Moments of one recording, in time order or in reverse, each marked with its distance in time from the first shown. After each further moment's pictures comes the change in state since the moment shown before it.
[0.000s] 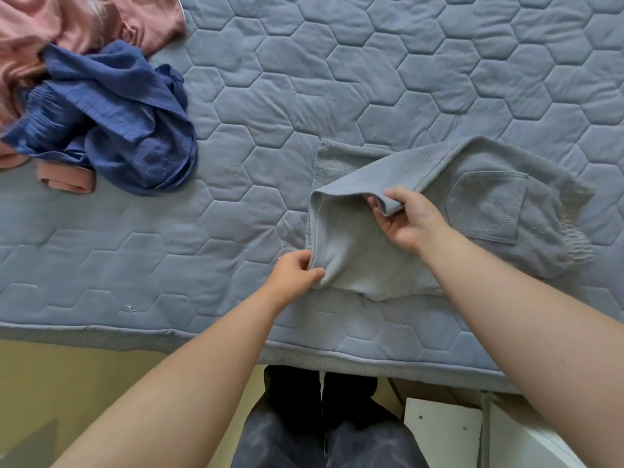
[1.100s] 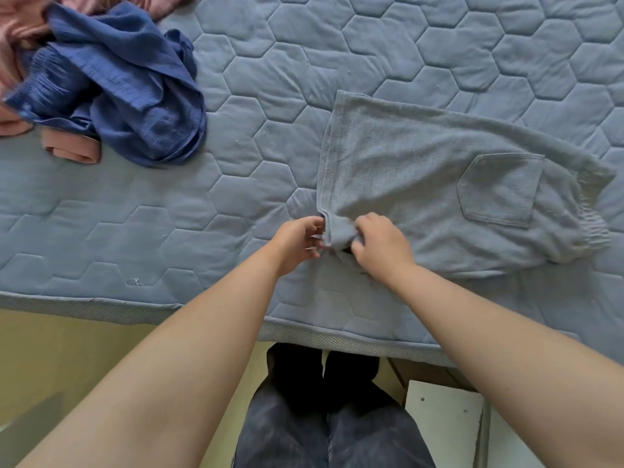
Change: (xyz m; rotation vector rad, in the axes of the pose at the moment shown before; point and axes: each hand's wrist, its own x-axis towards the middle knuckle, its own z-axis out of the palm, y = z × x) left_hand 0.014 0.013 -0.015 -0.640 -0.145 -0.240; right_hand 0.005 0.093 -0.032 -1.865 0.056 -0.775
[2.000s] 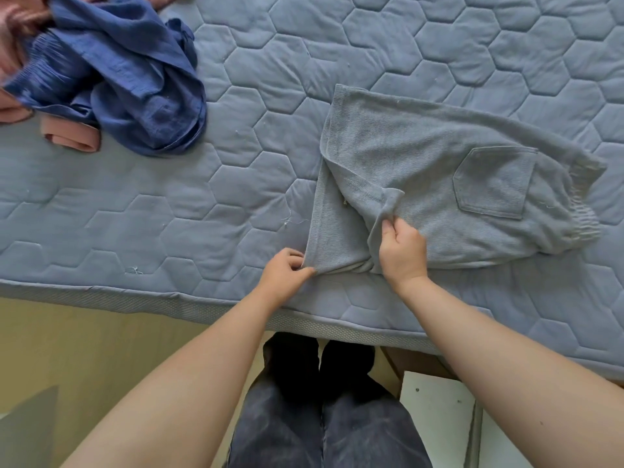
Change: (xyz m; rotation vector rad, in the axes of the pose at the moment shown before) left_hand -0.027 -0.077 -0.020 0.749 0.248 0.211; right_hand -0.040 0.004 -0.007 0.508 0.278 0.315
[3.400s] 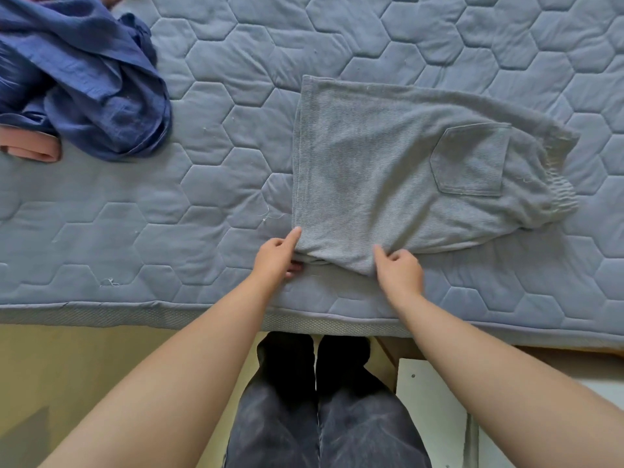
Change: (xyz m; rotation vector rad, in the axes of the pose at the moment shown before) left_hand 0.014 0.023 0.011 -0.490 0.033 -0.311; right_hand -0.031 0.059 0.006 0.020 -0.041 0.557
